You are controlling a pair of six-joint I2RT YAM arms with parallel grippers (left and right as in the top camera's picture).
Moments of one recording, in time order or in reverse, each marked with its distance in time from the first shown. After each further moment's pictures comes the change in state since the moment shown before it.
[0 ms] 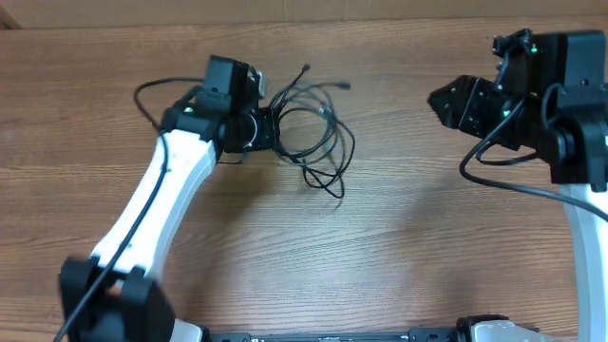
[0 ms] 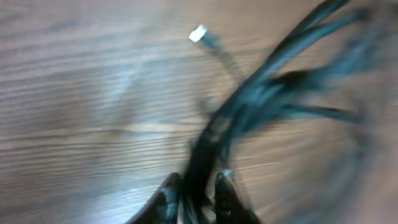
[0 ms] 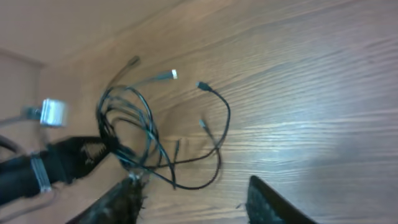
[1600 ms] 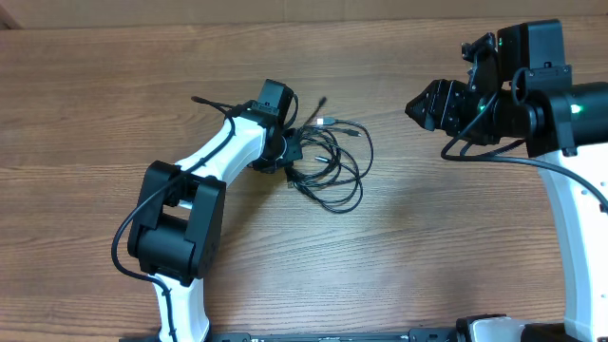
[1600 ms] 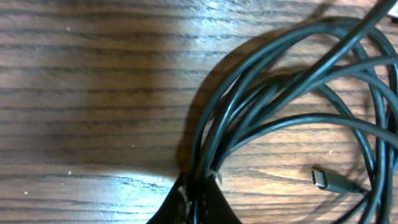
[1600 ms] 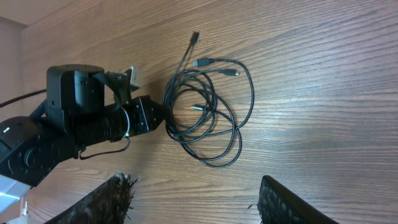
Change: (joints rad) left arm -0.098 0.428 -0.004 0.132 -0.182 -0.177; right arm 0.029 0.095 0.000 -0.053 -0.036 -0.042
